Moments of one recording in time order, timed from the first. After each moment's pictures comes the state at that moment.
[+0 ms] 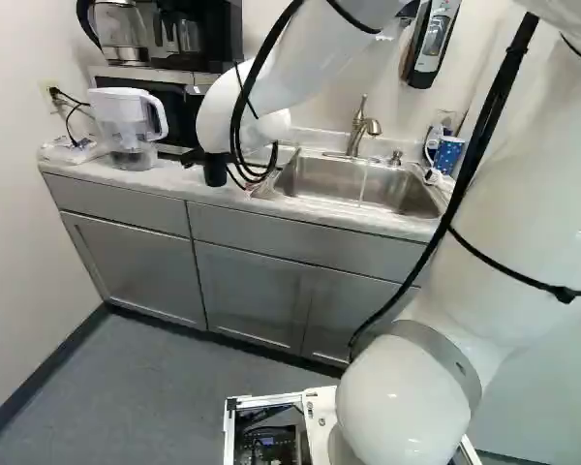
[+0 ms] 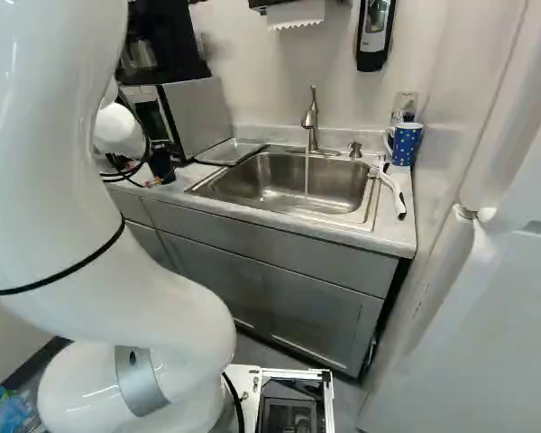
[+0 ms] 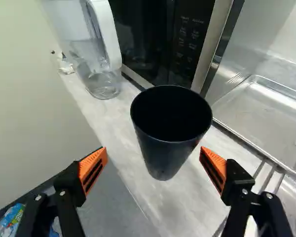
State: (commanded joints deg) arm 30.3 0.3 -46.7 0.0 13.8 0.0
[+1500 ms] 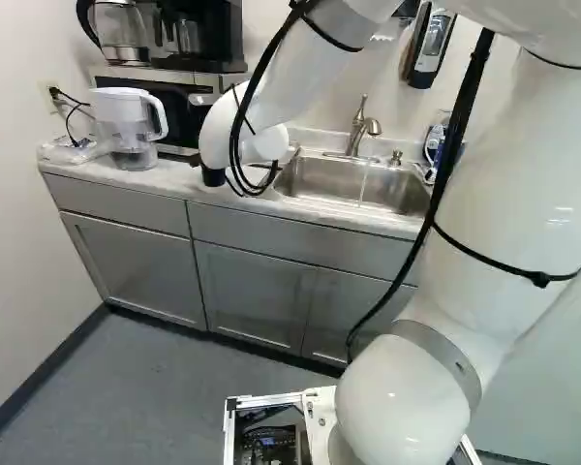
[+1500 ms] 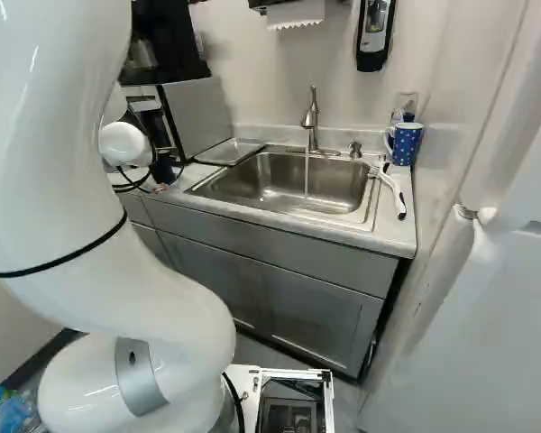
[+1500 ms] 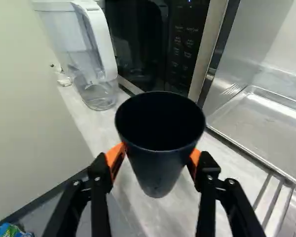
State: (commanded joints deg) arm 29.7 -2.8 -45.6 0.0 23.6 0.0
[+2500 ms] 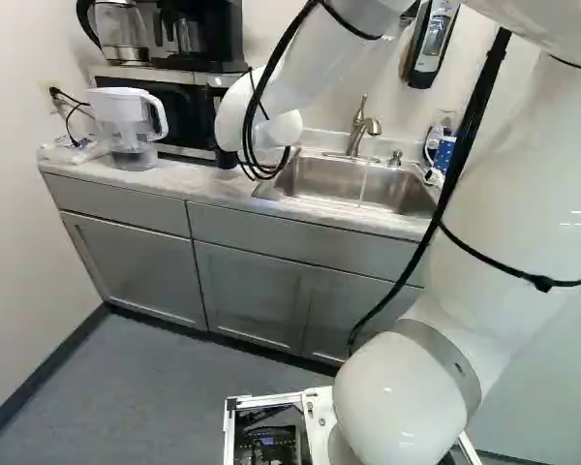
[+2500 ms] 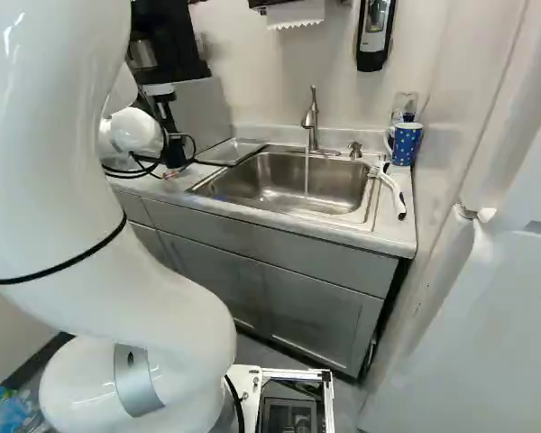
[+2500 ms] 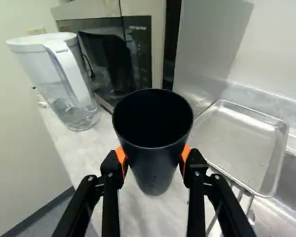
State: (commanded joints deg) arm 24.1 -1.2 -48.4 0.0 23.6 0.0
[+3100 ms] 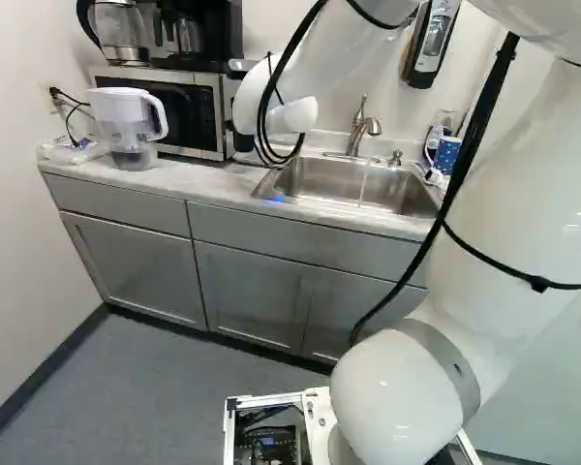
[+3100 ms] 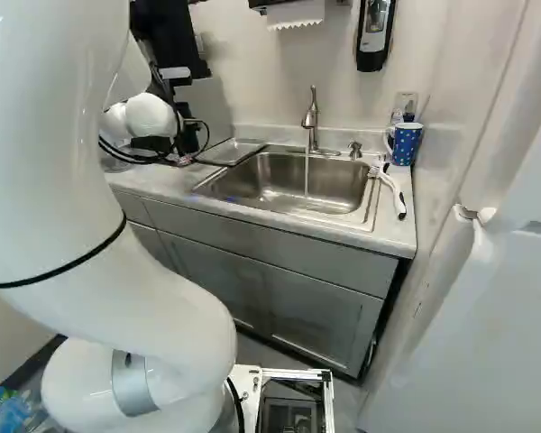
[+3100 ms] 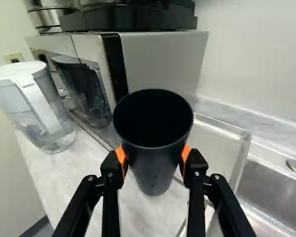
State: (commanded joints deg) arm 18.7 -0.5 -50.9 0.0 23.6 0.0
